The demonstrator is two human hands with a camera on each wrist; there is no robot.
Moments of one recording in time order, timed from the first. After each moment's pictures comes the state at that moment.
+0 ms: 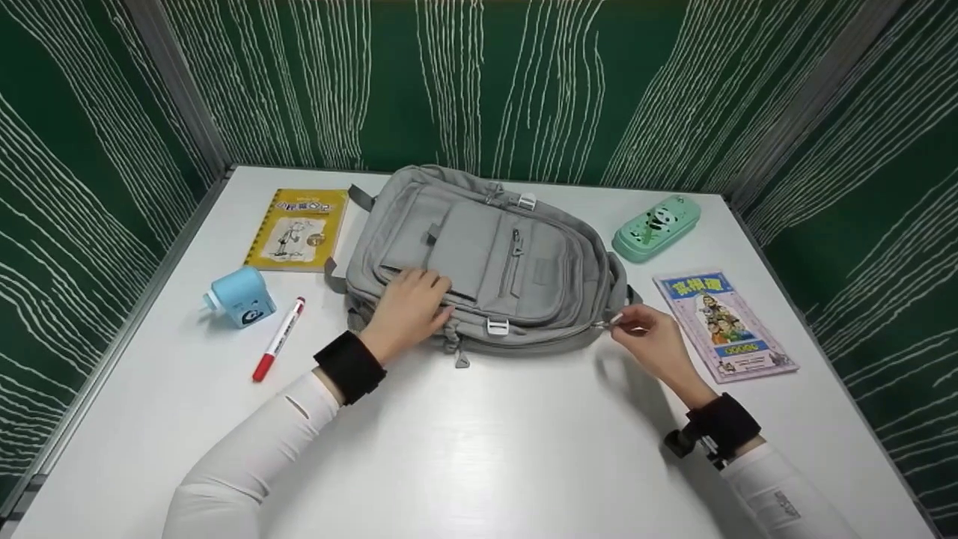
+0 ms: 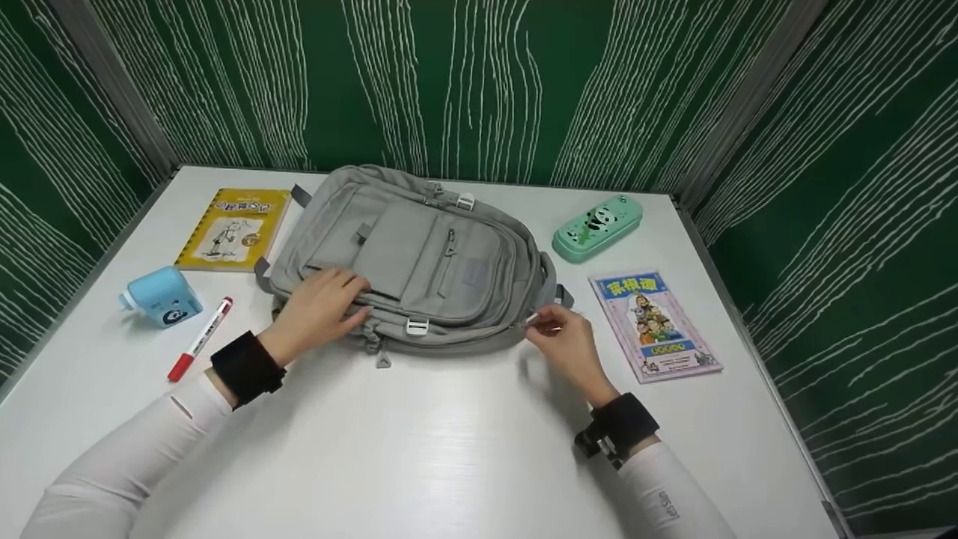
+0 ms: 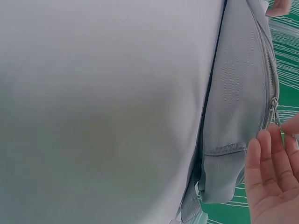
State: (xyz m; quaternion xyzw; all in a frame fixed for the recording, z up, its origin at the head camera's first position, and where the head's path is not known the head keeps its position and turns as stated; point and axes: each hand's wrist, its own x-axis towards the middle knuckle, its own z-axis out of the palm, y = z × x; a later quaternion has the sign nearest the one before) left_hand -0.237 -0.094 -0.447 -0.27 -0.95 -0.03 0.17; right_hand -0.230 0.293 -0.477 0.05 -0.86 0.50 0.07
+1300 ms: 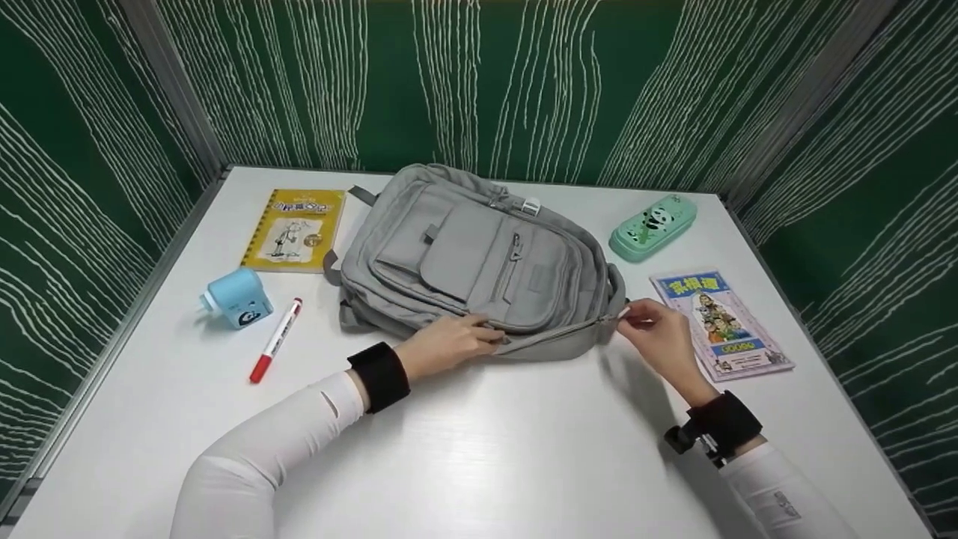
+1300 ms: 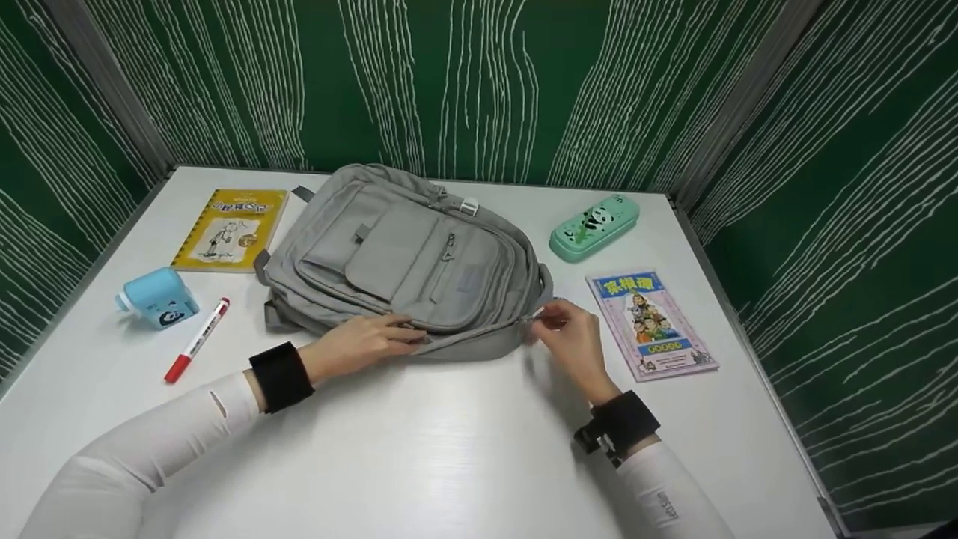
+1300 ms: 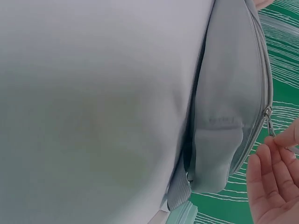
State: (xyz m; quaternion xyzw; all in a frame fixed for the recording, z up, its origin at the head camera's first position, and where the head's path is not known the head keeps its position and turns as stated) left_hand -0.232 -0.059 -0.477 -0.52 -0.85 0.05 0.13; right_hand -0.228 0.295 -0.469 0.06 -0.89 0.43 0.17
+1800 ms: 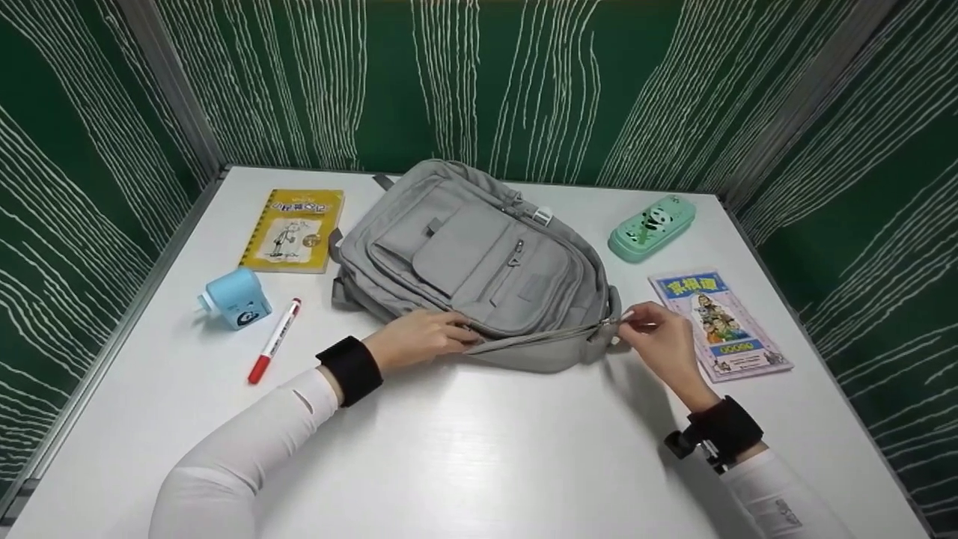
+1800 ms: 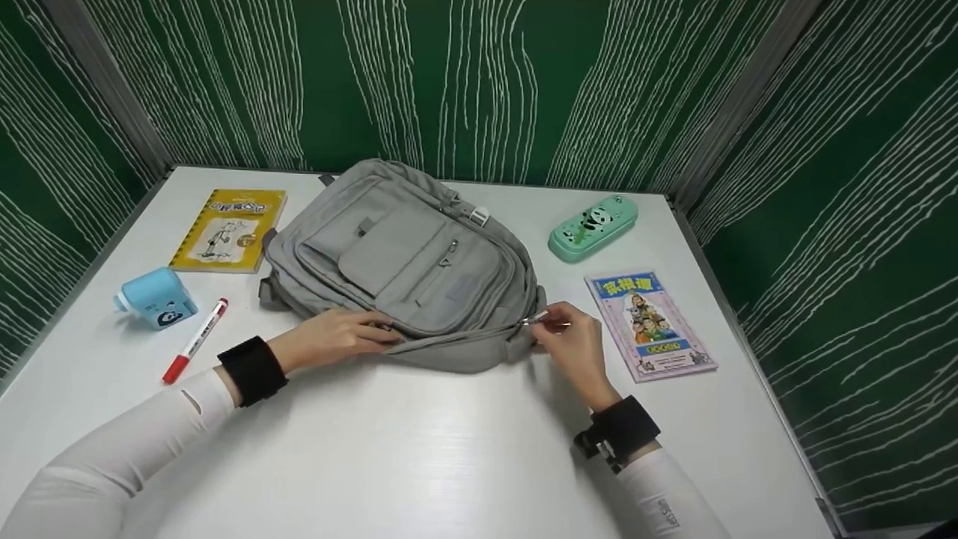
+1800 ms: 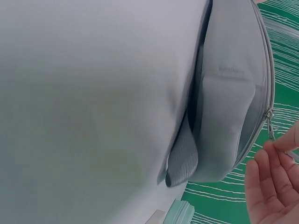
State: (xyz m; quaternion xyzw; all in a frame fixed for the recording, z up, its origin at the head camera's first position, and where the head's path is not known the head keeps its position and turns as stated) left_hand -0.240 -0.099 -0.475 -0.55 -0.82 0.05 0.14; right_hand -0.220 0.296 -0.466 0.04 -0.89 0.42 0.17
